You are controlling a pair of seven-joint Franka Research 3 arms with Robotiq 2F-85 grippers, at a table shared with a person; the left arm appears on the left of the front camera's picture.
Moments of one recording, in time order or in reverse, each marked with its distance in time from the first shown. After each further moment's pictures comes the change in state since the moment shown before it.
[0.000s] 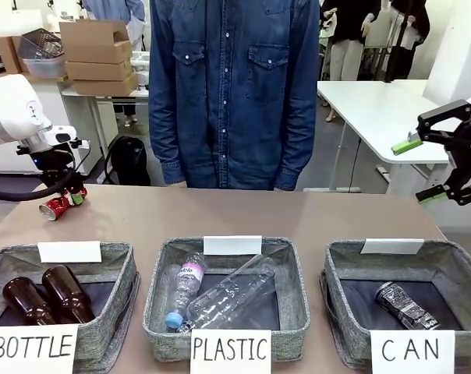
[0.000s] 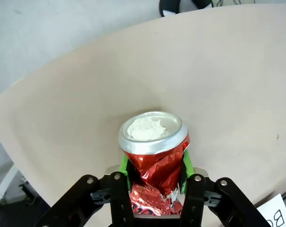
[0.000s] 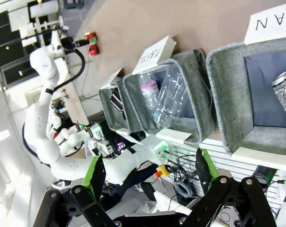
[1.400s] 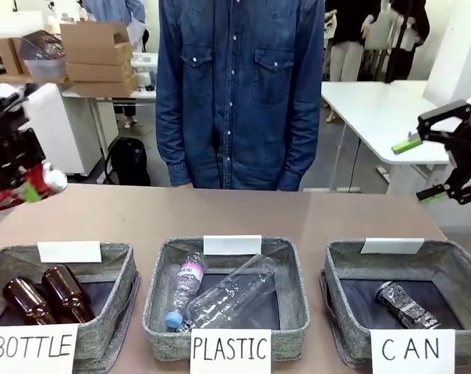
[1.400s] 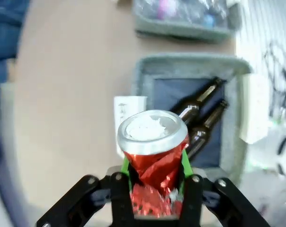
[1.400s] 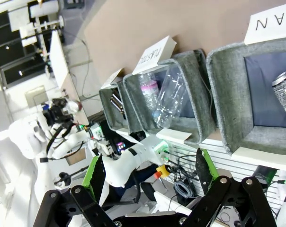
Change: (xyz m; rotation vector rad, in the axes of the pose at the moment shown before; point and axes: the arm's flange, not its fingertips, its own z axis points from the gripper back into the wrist) left arm -0.226 -0.256 0.189 -0.071 -0.129 -1.246; right arm 0.000 0.001 0.001 0.000 -0.001 0.001
